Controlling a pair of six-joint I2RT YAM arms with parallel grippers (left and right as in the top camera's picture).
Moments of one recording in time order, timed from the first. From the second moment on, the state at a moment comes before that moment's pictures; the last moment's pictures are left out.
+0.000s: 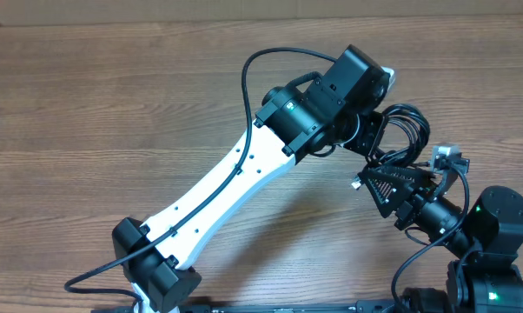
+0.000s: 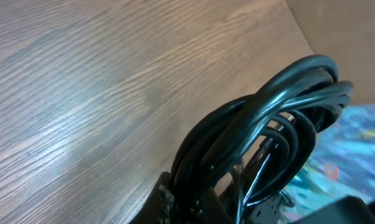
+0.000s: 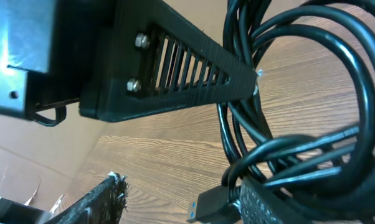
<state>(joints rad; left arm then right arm) -0.84 1.90 2.03 -0.98 0.29 -0.42 -0.08 0.56 0.68 -0.48 -0.77 0.41</state>
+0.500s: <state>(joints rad) -0.84 1.90 2.03 -0.99 0.39 -0.33 -0.08 0.56 0.68 -0.49 -0.74 0.44</state>
